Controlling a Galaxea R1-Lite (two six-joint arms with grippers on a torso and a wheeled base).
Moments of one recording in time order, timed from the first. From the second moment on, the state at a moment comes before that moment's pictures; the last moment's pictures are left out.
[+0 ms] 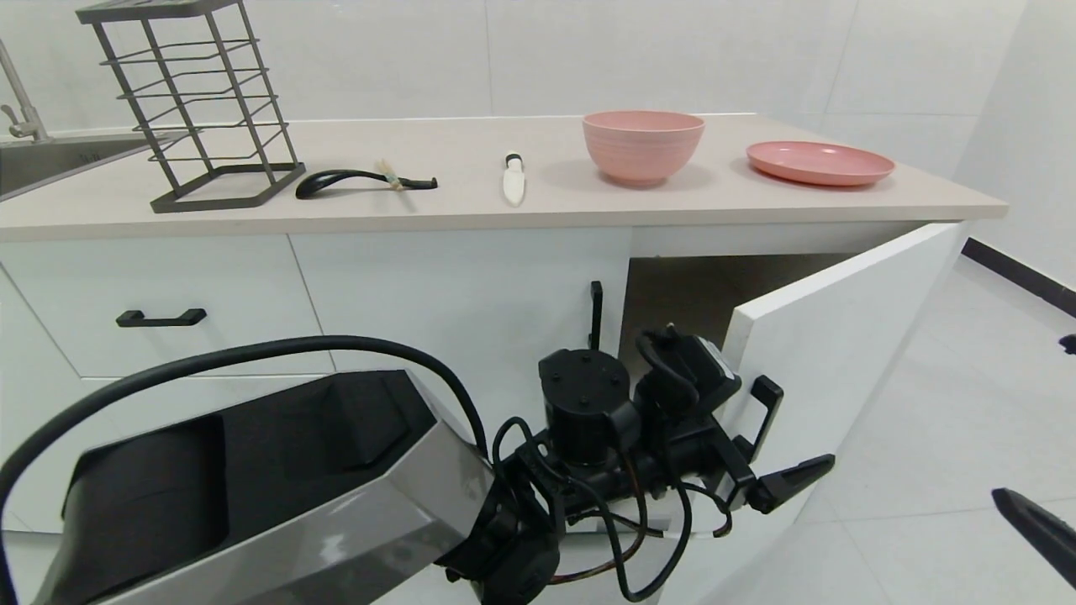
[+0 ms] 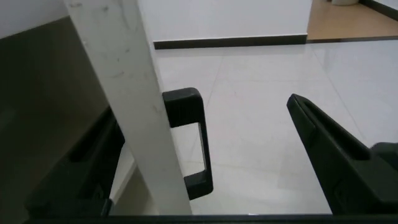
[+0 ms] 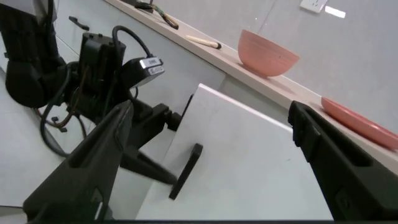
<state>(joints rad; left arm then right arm) -0.97 2.33 -1.15 -1.28 -0.39 0.11 0.06 0.96 -0.01 -1.24 0.72 -0.25</state>
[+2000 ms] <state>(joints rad) -0.69 1.64 -0.51 -1.48 -0.41 -0.01 0.02 0.54 -0.23 -0.69 0.68 -0.24</state>
